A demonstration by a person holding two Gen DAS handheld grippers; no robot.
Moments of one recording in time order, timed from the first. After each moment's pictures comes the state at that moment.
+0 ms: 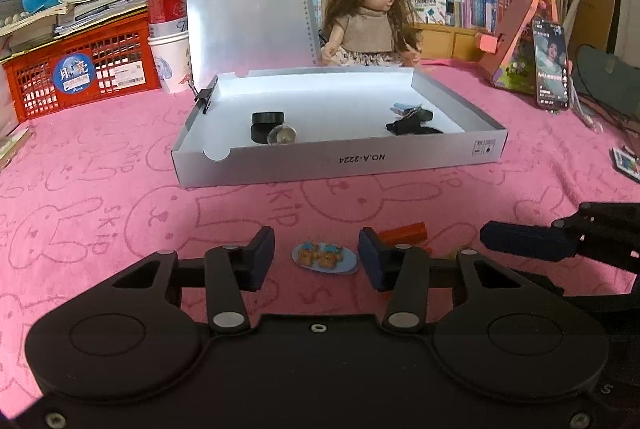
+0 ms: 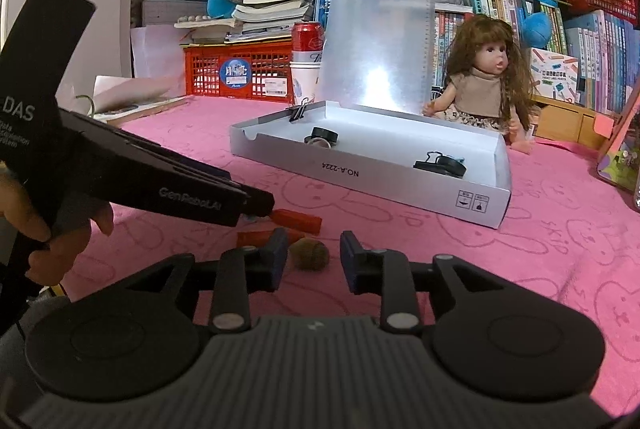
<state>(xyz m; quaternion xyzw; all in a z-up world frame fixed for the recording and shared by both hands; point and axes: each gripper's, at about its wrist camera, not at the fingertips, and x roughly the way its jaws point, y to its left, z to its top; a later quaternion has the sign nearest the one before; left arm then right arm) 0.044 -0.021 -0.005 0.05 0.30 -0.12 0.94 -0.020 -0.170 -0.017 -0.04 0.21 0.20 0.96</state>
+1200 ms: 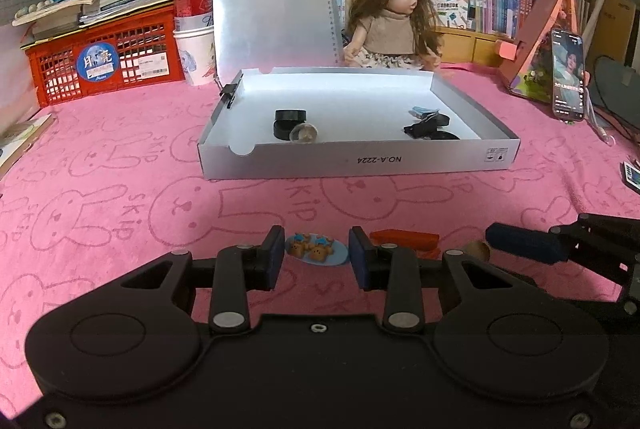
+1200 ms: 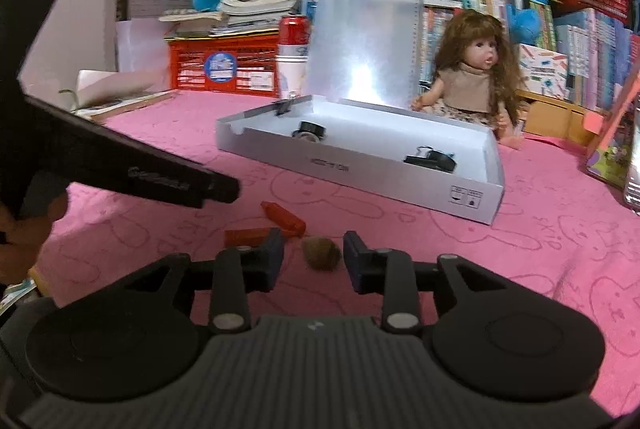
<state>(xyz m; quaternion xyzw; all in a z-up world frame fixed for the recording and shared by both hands) 0.034 -0.015 0.005 0.03 0.31 -0.09 0.95 -0.013 -0.164 -0.019 -0.04 0.22 0.17 0.96</state>
